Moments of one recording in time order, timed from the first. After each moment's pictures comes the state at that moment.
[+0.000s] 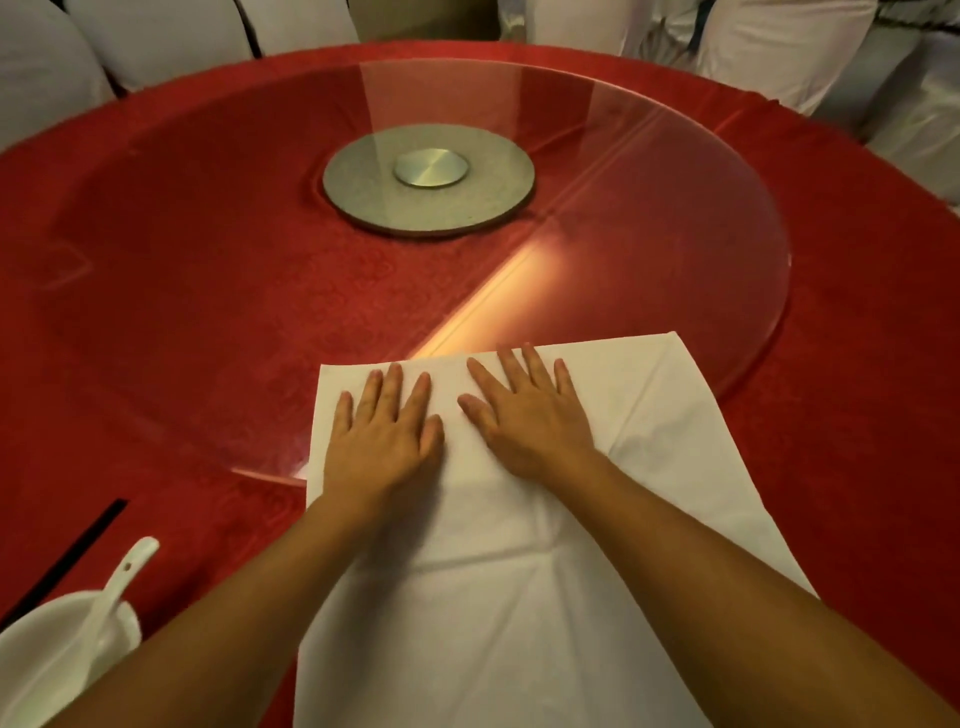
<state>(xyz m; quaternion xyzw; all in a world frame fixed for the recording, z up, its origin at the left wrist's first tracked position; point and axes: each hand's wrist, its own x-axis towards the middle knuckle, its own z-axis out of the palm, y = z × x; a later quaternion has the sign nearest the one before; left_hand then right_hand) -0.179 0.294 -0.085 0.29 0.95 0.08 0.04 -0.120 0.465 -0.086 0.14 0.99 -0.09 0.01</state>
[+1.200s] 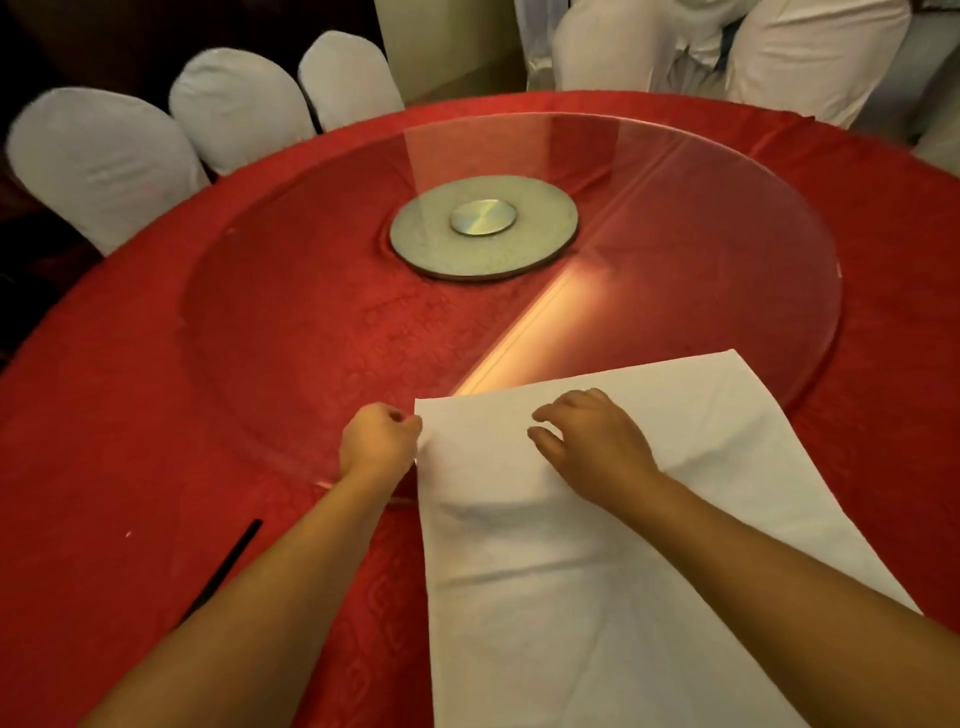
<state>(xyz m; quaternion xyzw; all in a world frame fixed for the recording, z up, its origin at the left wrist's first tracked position) -0.225 0.242 -0.019 0.00 0.95 0.29 0.07 -0.097 0.427 -0.019 0.12 0.97 -0.17 -0.09</state>
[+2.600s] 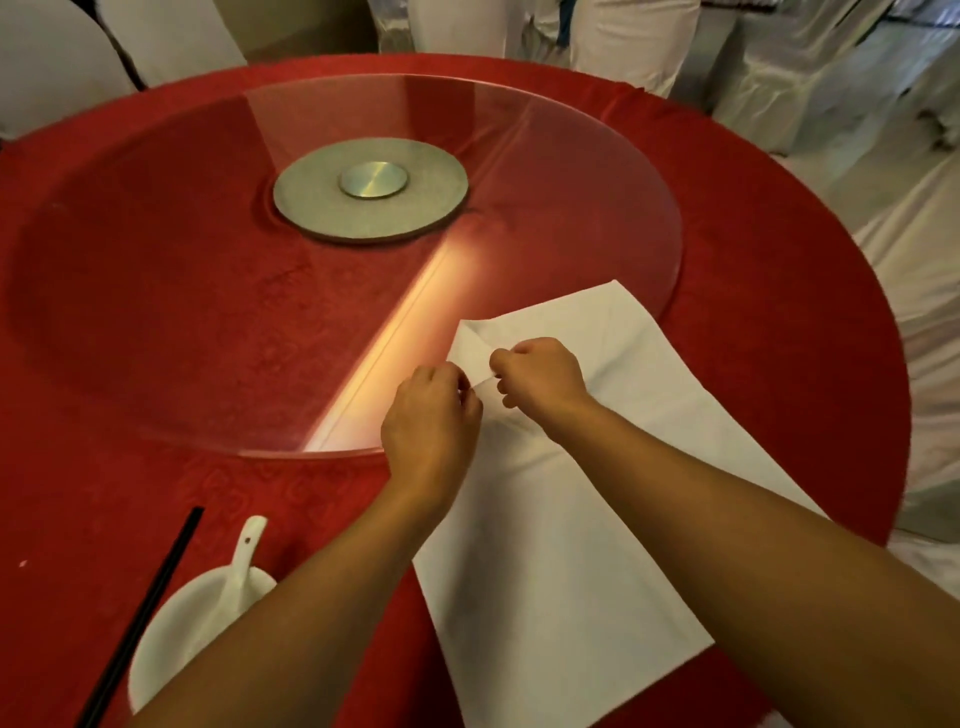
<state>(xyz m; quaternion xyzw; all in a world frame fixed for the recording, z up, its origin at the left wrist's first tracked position) -0.116 0.264 0.003 0.32 0.90 0.31 -0.03 -0.077 0.381 0.013 0.45 0.76 -0.46 -0.12</state>
